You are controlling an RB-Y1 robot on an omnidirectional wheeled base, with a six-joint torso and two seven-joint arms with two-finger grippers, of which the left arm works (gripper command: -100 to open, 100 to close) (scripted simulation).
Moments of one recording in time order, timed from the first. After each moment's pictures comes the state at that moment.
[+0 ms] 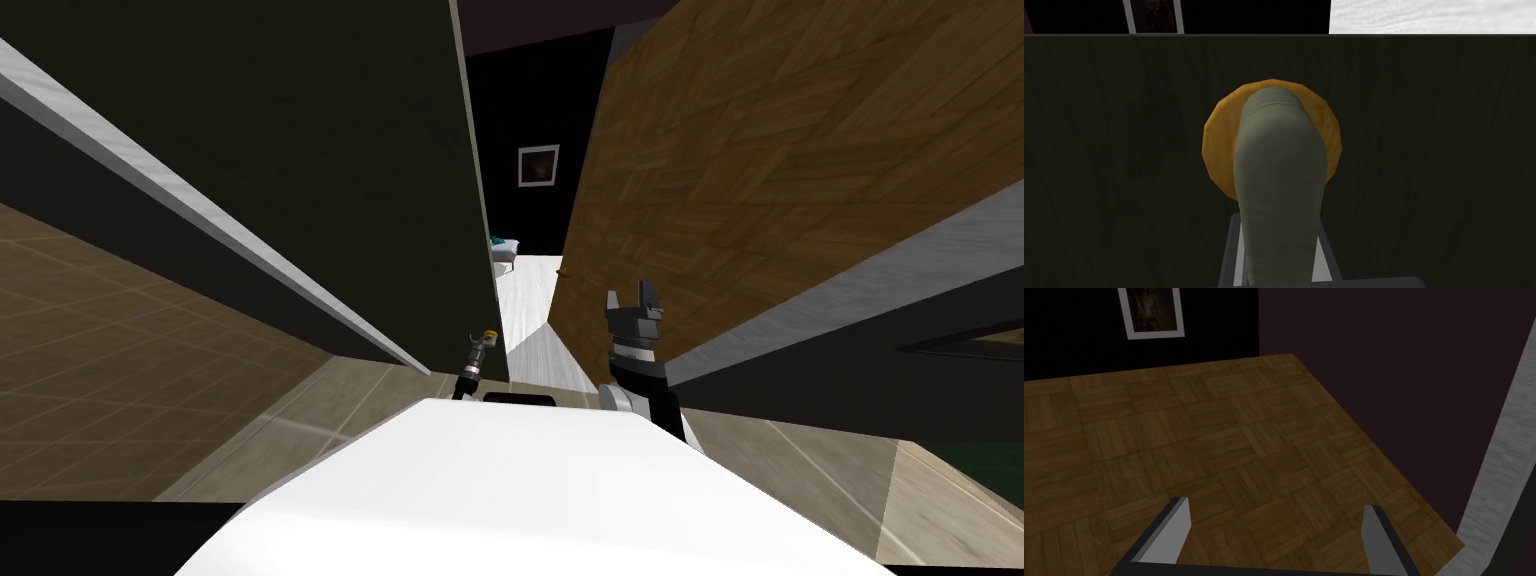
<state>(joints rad) 0.16 0.05 -0.14 -1.00 0.02 -0.73 0.02</state>
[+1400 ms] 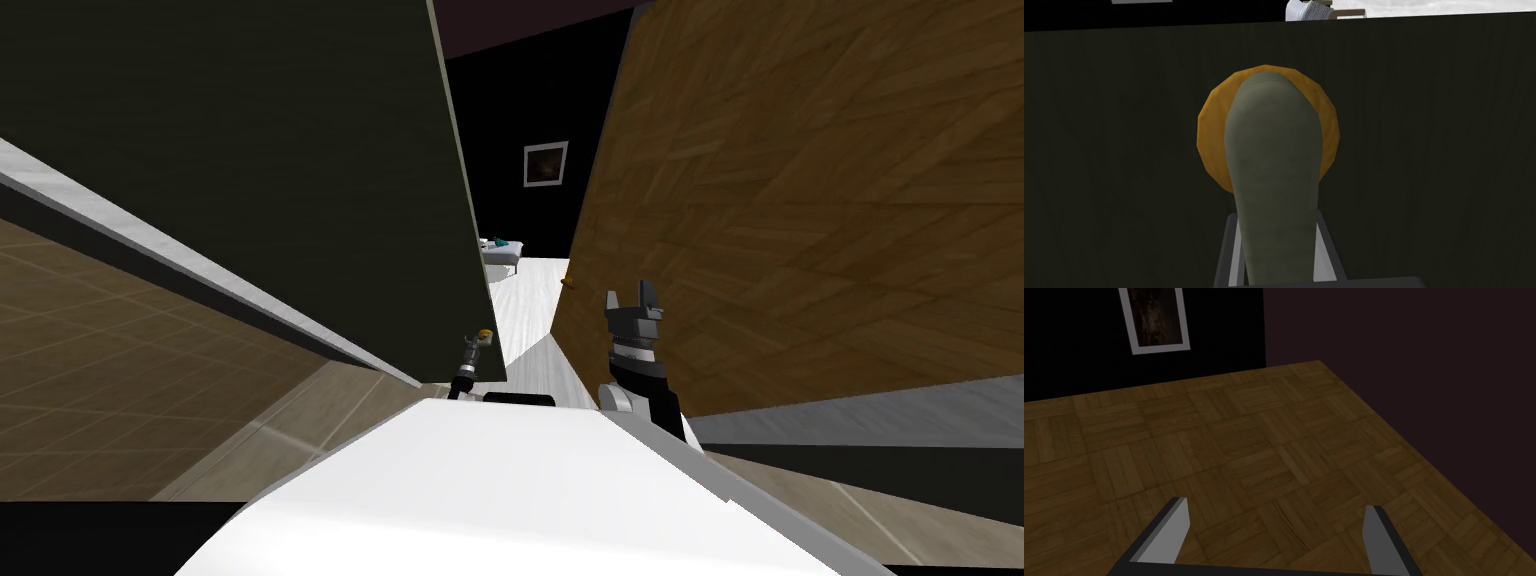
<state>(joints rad) 0.15 0.05 -0.07 -0.98 0.04 -0.72 -0.02</state>
